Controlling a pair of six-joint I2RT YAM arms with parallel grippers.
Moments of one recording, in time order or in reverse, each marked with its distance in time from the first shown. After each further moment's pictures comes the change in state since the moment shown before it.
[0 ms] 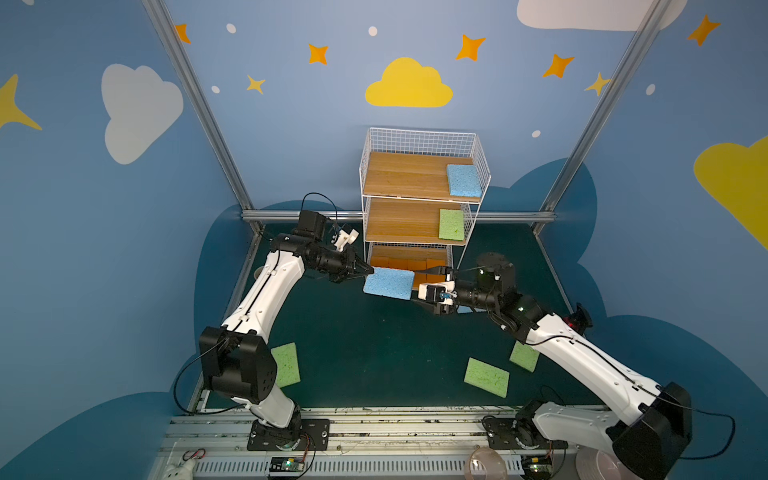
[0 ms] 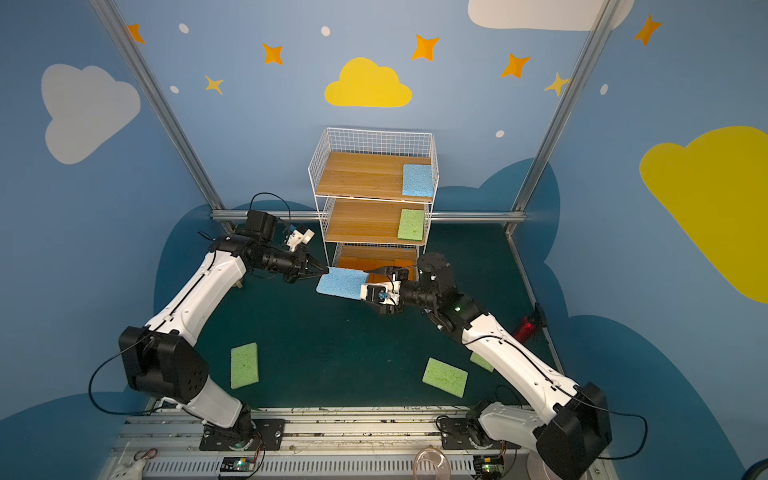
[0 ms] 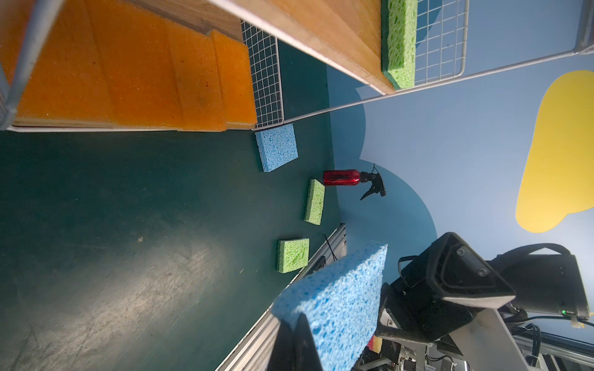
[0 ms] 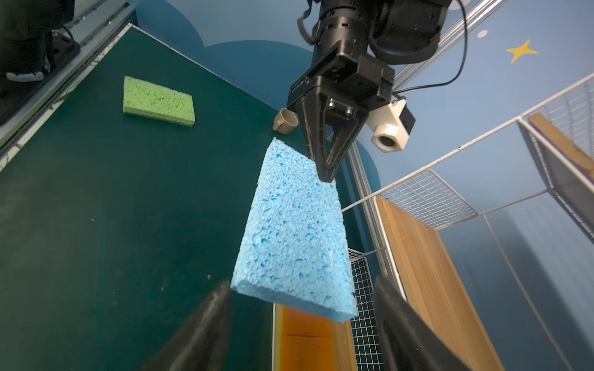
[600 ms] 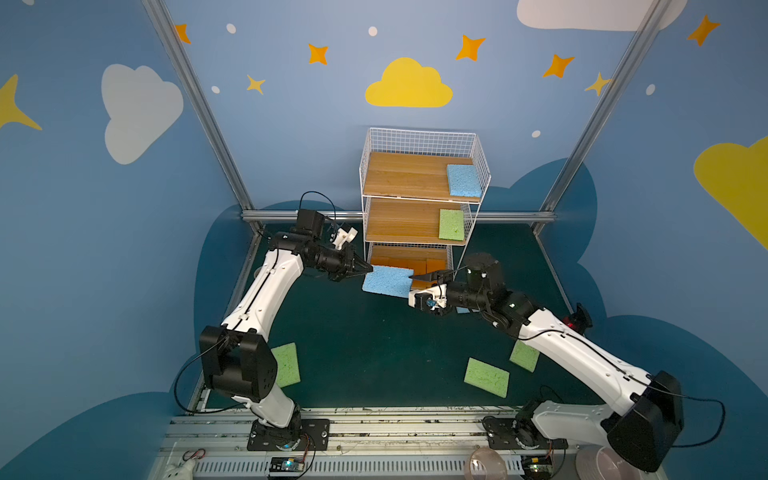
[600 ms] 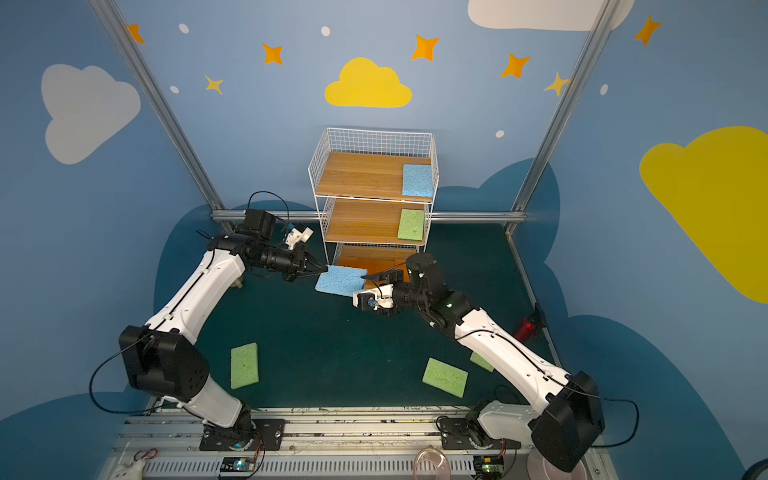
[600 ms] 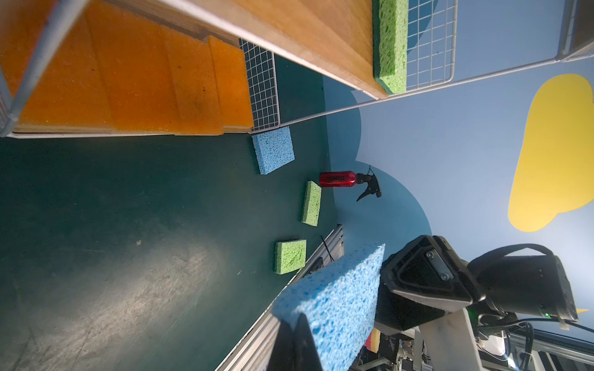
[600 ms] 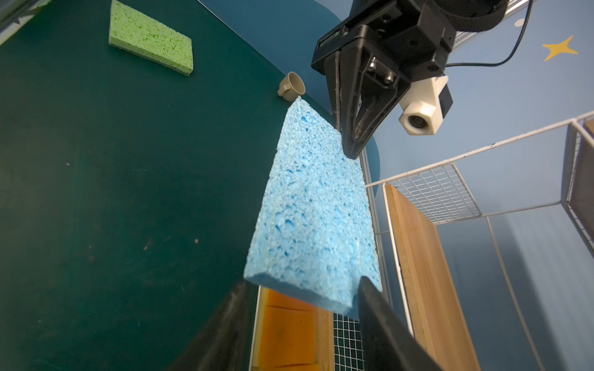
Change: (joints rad) left arm 0.011 0.009 0.019 -0.008 0.018 0.006; right arm 0.051 0.046 0.027 -0.042 0.129 -0.145
